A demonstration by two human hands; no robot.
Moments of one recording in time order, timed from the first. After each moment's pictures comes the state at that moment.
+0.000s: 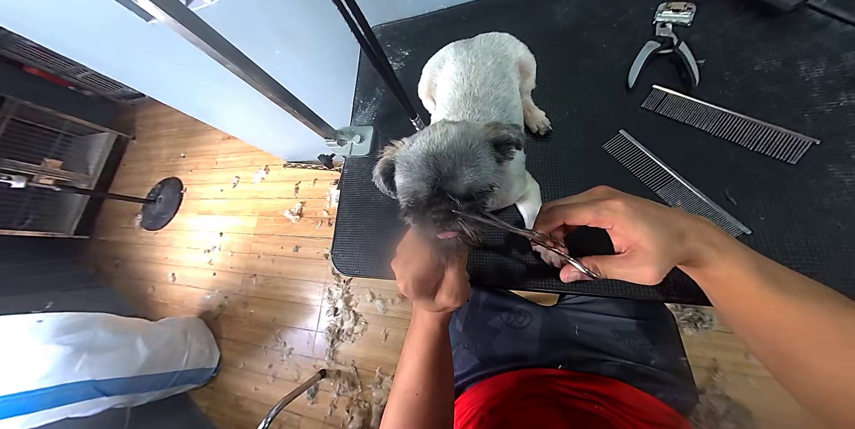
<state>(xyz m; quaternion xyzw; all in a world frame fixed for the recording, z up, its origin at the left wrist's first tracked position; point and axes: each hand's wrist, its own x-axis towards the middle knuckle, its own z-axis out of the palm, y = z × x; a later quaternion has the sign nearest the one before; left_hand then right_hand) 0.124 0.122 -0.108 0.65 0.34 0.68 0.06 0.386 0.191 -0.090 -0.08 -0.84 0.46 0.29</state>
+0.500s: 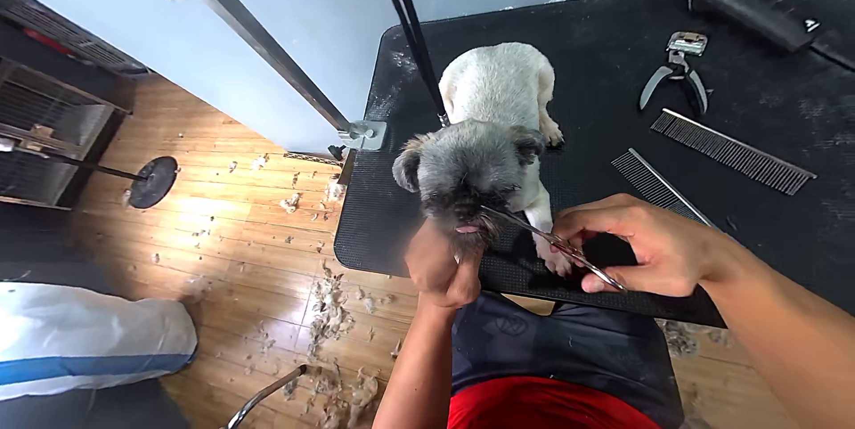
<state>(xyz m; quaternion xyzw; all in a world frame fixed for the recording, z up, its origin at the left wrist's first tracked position) 0.126 0.122 -0.109 0.65 0.34 0.68 0.05 0.392 0.192 -0.080 -0.09 -0.84 0.47 0.25</state>
